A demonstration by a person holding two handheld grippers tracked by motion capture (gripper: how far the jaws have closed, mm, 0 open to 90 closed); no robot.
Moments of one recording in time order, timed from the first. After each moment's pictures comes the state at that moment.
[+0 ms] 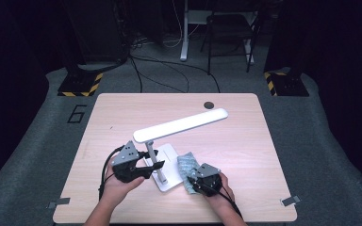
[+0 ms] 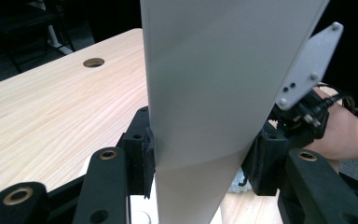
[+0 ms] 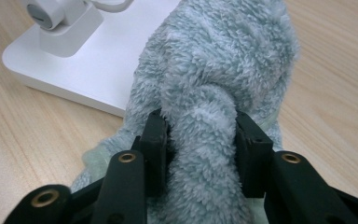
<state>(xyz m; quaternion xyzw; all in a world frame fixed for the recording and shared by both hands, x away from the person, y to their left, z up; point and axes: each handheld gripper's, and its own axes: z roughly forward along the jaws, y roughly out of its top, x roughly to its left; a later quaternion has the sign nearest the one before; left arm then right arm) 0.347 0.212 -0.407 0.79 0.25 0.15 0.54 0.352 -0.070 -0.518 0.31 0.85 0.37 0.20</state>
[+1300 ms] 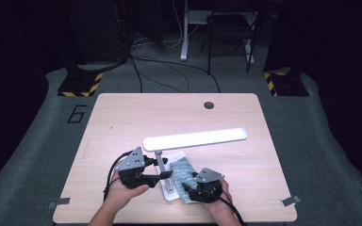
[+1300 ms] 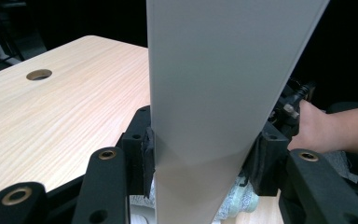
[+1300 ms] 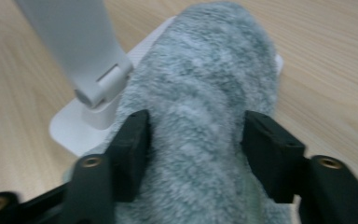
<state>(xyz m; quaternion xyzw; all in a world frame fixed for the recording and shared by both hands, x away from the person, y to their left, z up) 0.337 0.197 -0.410 0.80 0.18 0.09 0.56 0.328 -0.066 -0.505 0.31 0.83 0.42 0.18</state>
